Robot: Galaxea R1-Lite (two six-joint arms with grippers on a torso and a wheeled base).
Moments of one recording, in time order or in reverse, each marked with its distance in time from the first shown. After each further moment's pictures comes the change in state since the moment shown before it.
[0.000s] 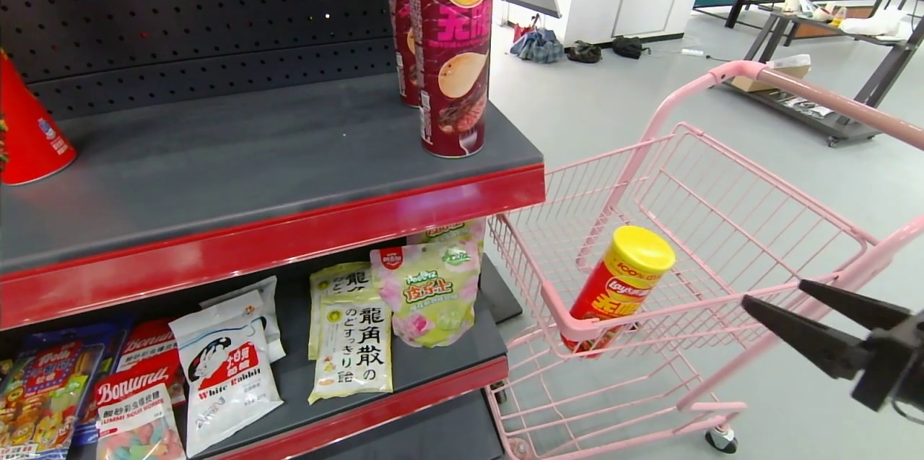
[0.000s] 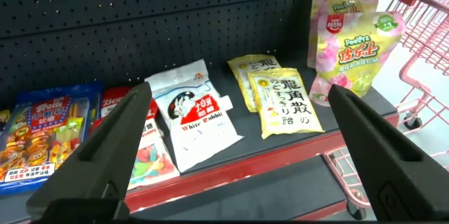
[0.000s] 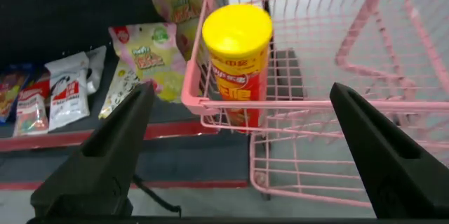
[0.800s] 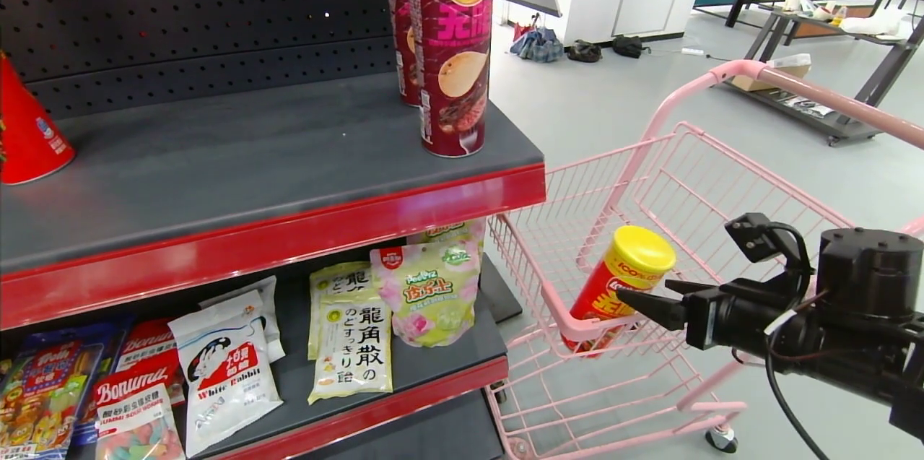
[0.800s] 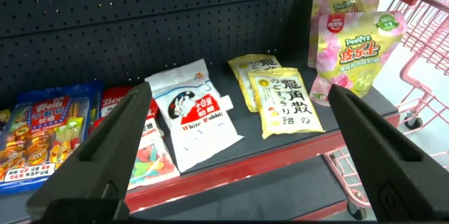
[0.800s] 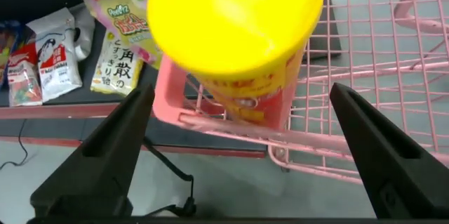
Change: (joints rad) left arm 0.000 0.000 0.000 0.000 0.000 0.000; right arm 0.028 0.583 -0.118 -0.249 0.090 0.010
